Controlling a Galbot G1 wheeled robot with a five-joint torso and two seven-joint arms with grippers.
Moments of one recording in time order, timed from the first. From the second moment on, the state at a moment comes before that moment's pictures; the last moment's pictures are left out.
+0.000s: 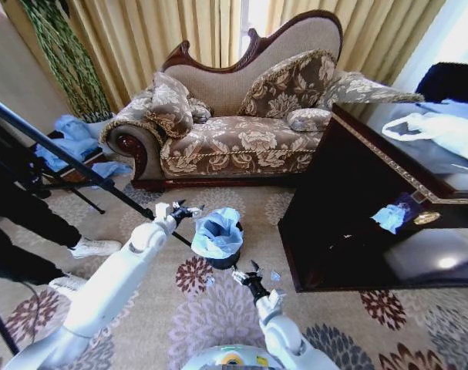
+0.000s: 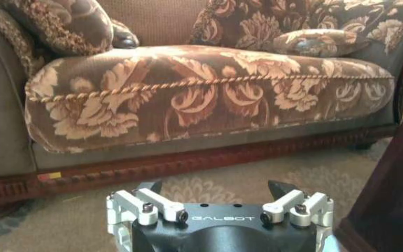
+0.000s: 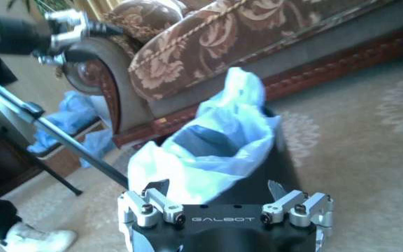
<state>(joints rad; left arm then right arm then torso) 0.77 -0.89 -0.20 -1.84 -0.82 0.56 -0.15 -1.26 1.26 -0.11 1.70 0.57 0.15 0.17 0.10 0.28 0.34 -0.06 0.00</state>
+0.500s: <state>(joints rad) 0.79 -0.85 -0.18 -1.92 -0.83 0.63 -0.22 -1.14 1.36 -0.19 1.61 0.52 0.17 0.14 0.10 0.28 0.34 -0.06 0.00</state>
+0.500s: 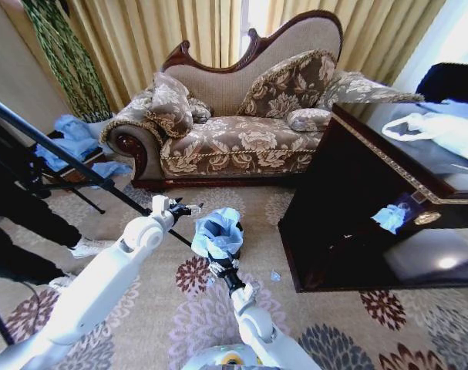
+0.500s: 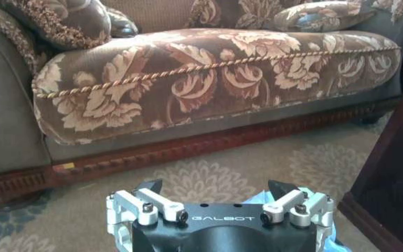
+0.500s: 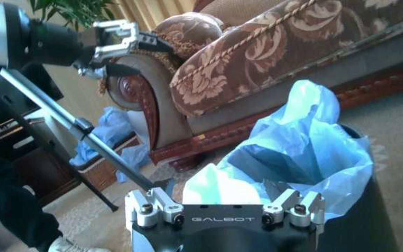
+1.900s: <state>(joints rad) 0.78 -0.86 -0.18 -1.87 -0.79 0.54 -0.13 -1.15 1.34 -0.23 1.47 0.42 0.23 0.08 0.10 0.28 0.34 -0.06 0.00</state>
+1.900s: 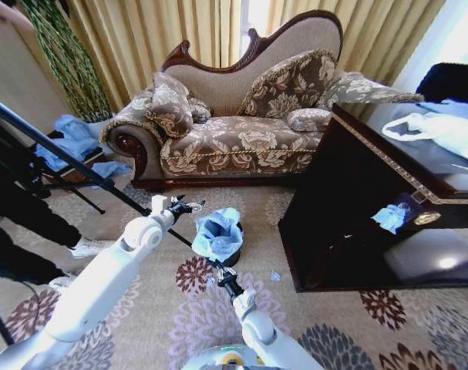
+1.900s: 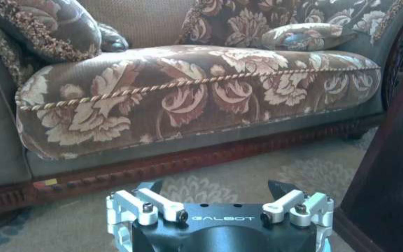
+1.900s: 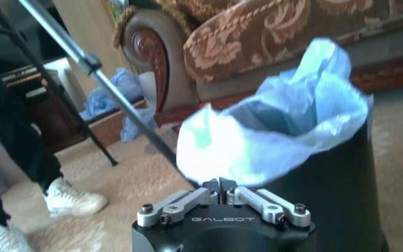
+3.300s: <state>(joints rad) 0.79 -0.87 -0.17 -1.83 -0.77 0.48 -0.06 -0.97 1.28 -0.29 1.59 0.60 0.07 0.29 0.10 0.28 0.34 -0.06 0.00</state>
